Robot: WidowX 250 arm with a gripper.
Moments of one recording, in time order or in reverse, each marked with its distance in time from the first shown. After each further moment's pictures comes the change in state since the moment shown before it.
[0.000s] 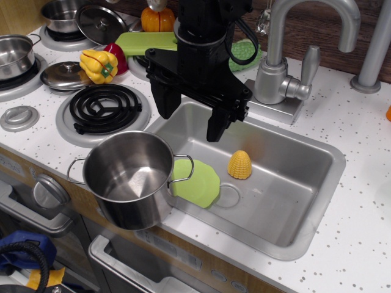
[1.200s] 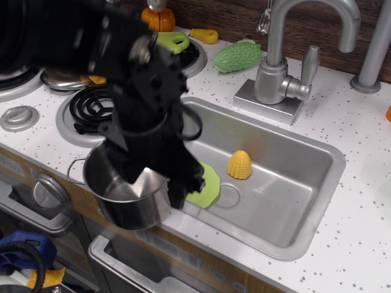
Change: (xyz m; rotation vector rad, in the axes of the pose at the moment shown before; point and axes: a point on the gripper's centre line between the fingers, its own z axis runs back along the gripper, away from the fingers) arm -0.067 0.002 -0.034 -0.086 -0.084 0.018
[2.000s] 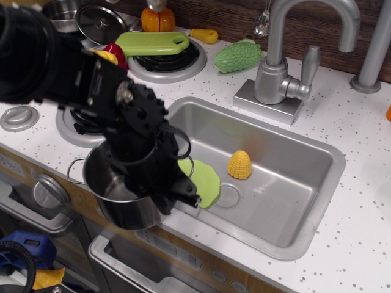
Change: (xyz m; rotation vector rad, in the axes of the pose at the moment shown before) arm 0.003 0.005 -0.032 -0.079 -0.042 0.006
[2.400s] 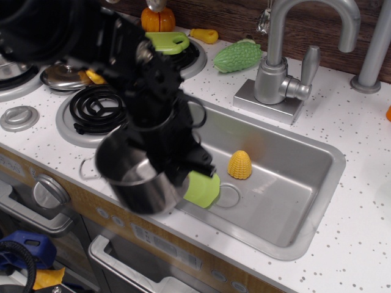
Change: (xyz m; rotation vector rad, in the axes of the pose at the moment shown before) arm 0.037 -0.001 0.005 -0.008 -0.010 -0.020
